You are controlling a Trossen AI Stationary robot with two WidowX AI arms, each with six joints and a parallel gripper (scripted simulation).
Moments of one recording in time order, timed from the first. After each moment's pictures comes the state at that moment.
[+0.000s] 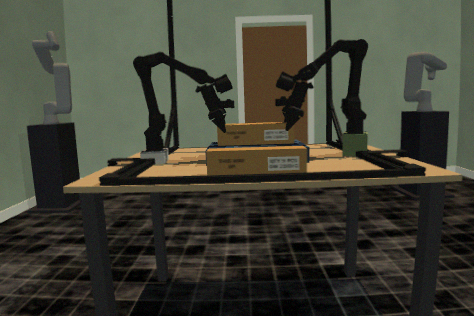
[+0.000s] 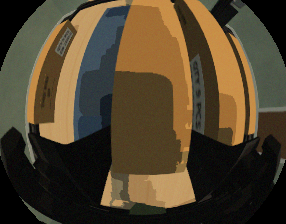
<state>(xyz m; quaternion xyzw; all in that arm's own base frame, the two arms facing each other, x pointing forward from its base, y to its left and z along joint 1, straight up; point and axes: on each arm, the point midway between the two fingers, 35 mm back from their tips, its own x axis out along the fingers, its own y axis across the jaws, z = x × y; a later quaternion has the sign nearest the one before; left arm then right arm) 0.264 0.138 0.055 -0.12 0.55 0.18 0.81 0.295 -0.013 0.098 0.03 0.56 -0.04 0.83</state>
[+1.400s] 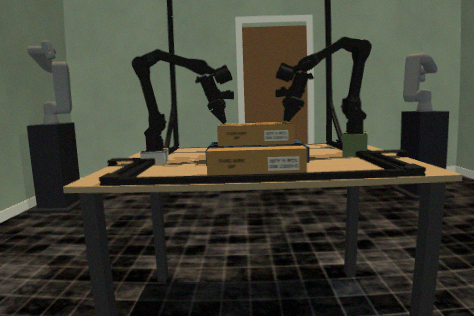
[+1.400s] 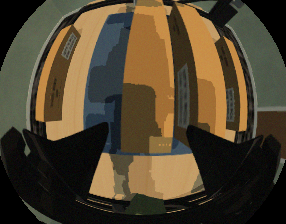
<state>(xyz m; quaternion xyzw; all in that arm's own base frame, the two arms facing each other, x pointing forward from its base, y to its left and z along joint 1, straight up) 0.262 0.136 0.094 -0.12 0.55 0.18 0.80 0.293 -0.012 0.136 0.03 0.57 -0.04 0.82</state>
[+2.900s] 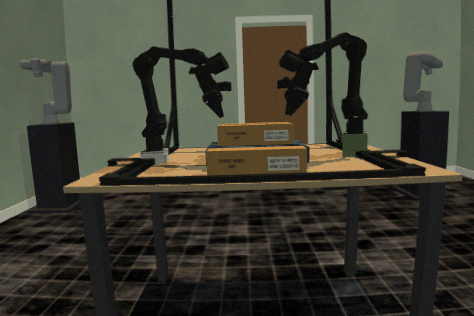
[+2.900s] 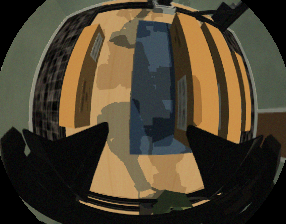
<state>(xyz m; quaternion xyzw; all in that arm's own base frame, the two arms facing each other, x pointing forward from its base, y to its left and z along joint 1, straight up) 0.226 0.228 0.123 -0.12 0.55 0.18 0.81 0.277 -0.109 0.165 0.03 0.56 -0.05 0.83</state>
